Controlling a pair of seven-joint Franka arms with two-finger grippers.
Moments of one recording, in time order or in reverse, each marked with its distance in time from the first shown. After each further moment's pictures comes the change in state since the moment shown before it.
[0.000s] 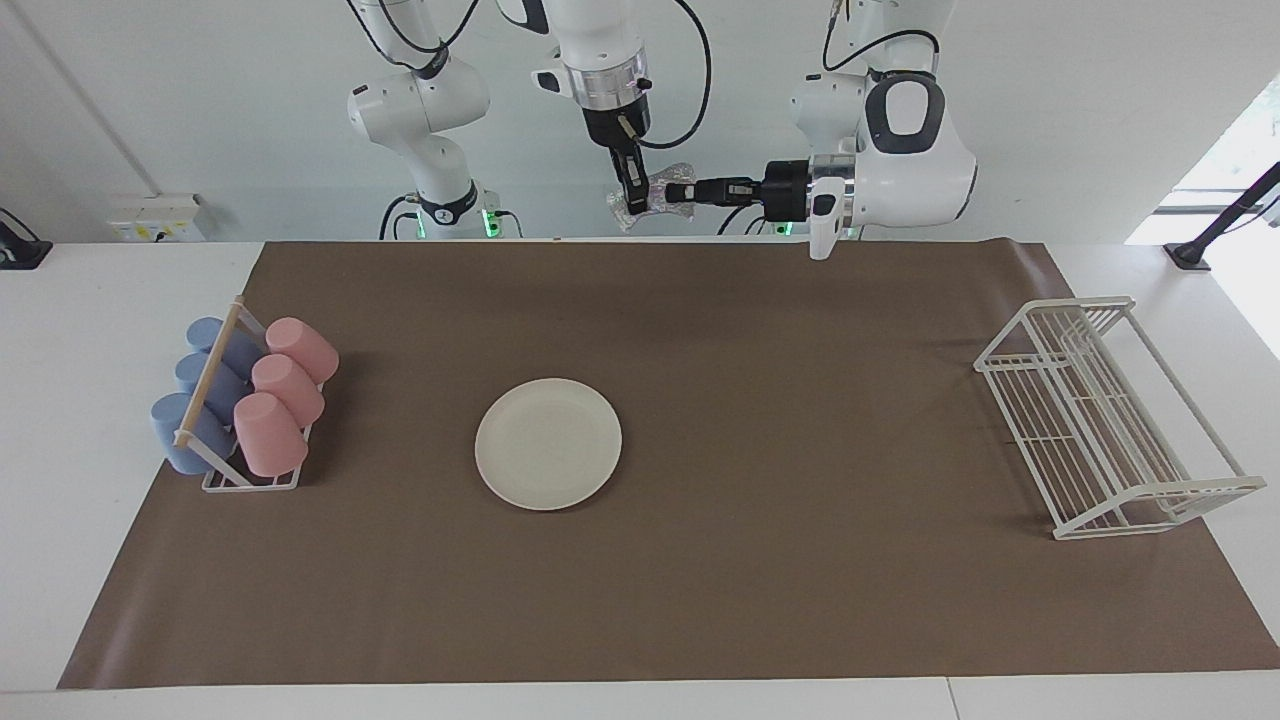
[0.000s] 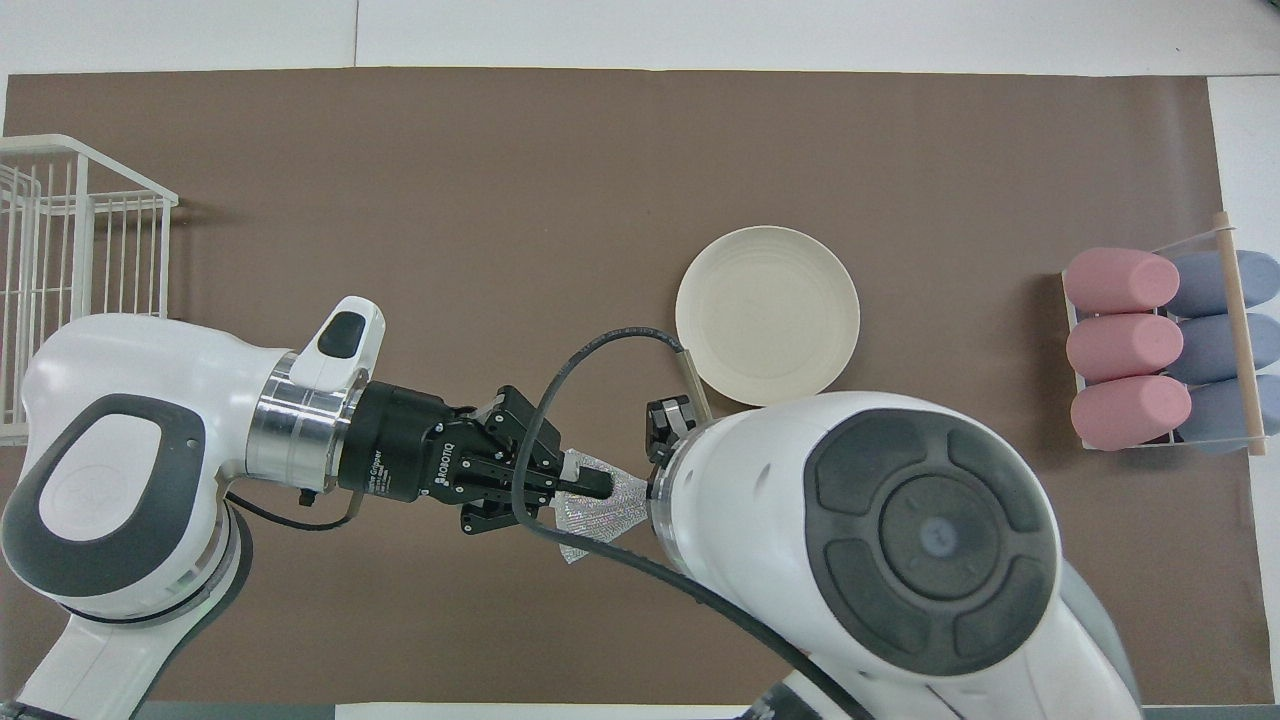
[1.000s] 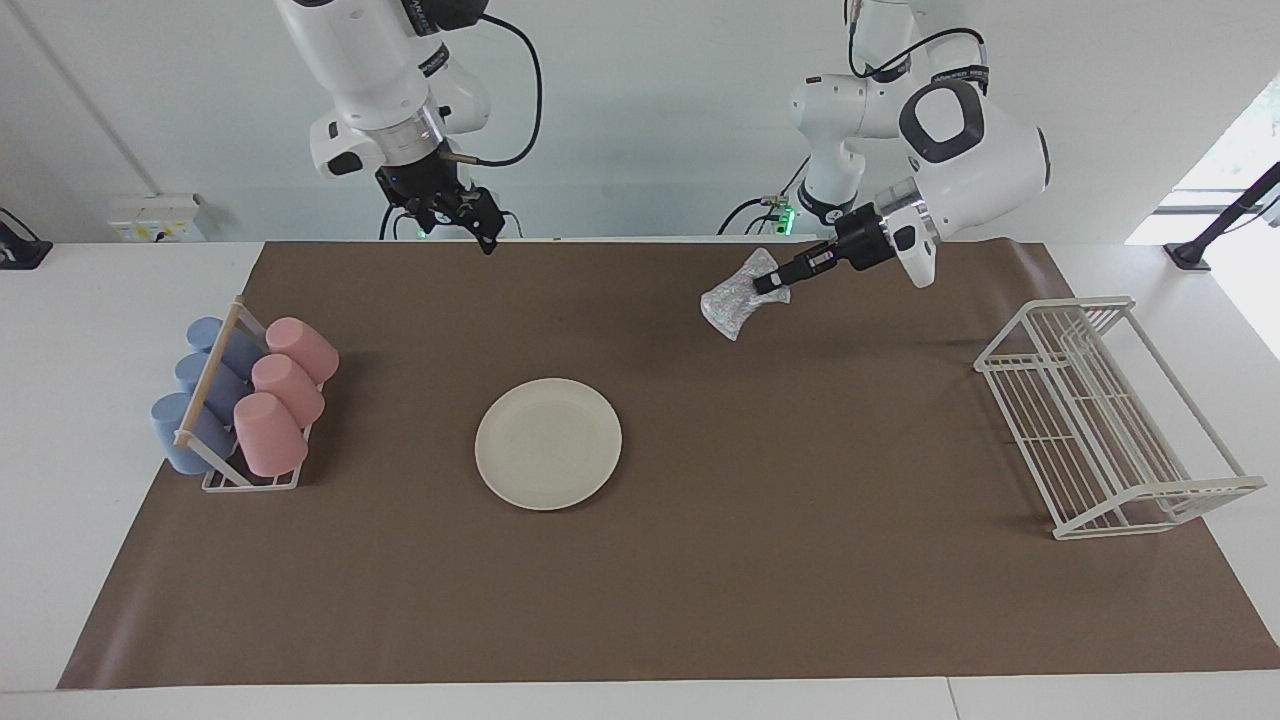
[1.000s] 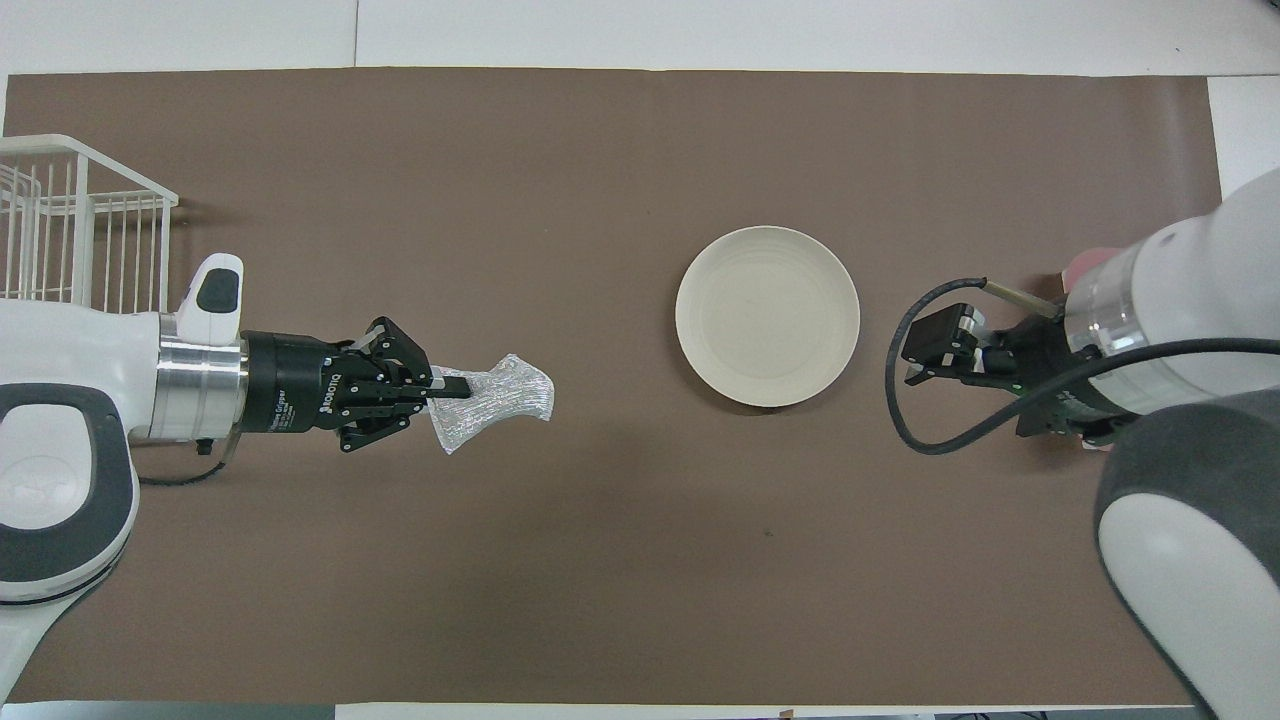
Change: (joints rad) left arm 0.129 0.000 0.022 -0.013 0.469 0.276 -0.047; right arm -0.451 -0.025 -0.026 0.001 -0.019 -0.207 -1.349
